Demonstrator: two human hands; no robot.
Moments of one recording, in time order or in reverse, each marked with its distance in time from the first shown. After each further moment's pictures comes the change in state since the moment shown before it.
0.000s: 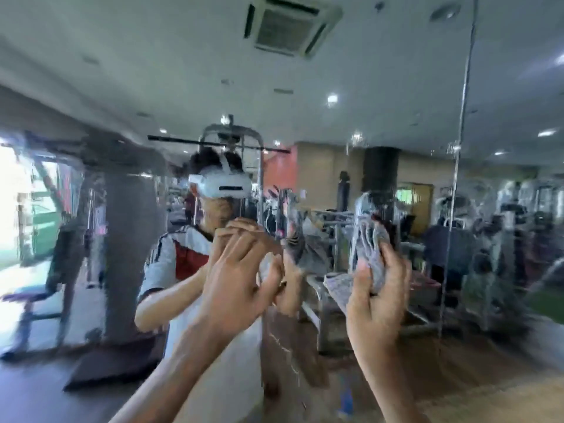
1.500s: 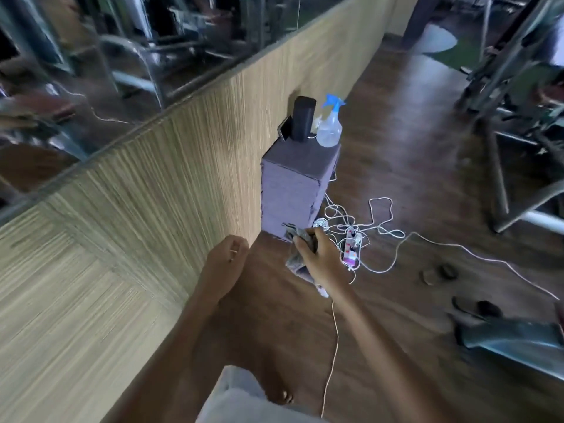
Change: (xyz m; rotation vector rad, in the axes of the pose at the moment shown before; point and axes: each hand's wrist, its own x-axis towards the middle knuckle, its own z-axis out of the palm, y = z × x) left_hand -0.521 -0.165 -0.382 -0.935 -1.253 -0.591; right_hand -0.544 -0.540 0.017 -0.815 -0.284 1.175
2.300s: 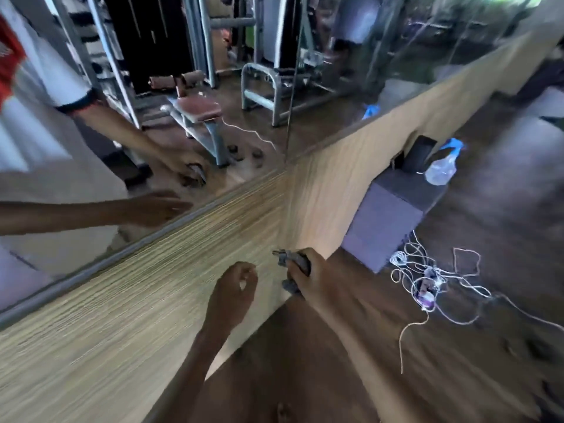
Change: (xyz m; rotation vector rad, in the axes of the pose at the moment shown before) left_hand -0.212 -0.156 -0.234 -0.026 0.358 -0.060; right_hand -0.182 -0.181 0.231 0.169 -0.430 -0.173
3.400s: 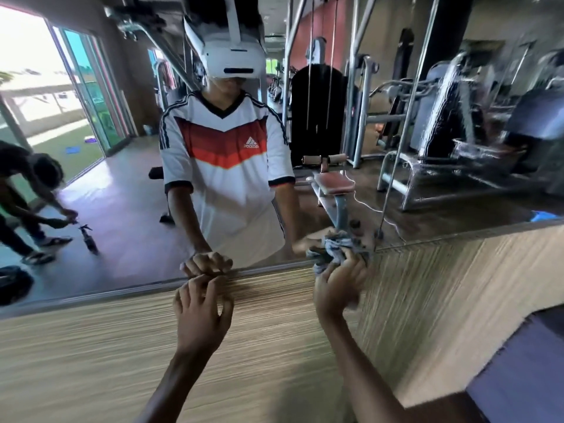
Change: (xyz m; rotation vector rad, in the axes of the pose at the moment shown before) left_hand -0.003 -0.024 -0.088 0.883 0.946 0.075; right_hand 0.149 -0.054 0.088 -0.092 0.593 -0.462
